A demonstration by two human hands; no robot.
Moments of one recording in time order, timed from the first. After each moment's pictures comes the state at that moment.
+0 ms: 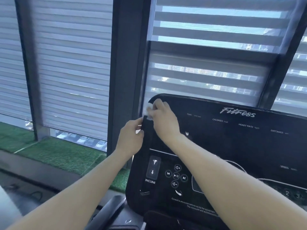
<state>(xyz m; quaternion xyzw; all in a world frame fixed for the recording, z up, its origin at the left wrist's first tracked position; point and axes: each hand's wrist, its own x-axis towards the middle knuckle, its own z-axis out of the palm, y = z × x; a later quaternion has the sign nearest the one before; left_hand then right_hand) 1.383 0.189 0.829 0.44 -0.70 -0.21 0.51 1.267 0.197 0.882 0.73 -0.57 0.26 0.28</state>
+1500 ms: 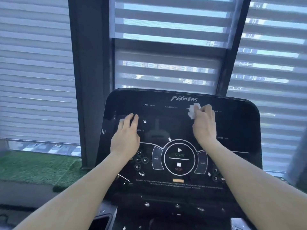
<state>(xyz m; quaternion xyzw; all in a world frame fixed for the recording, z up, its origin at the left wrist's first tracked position) 1.300 0.242 0.817 0.45 -0.81 0.04 0.38 1.083 0.323 0.873 0.48 -0.78 0.32 0.24</state>
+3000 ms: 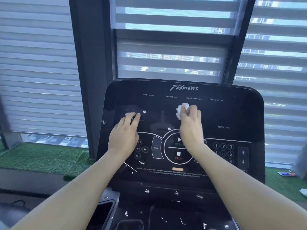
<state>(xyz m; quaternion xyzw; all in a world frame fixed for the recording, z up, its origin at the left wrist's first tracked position) 1.307 0.250 0.798 0.44 -0.82 0.14 0.34 1.111 0.316 0.827 0.54 -0.73 0.32 0.28</state>
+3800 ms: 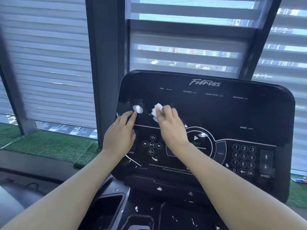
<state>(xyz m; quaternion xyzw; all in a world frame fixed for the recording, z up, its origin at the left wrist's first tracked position) 1.355 0.238 0.777 0.44 -0.81 0.12 0.37 1.180 0.260 0.802 0.63 -0.58 0.28 0.44</state>
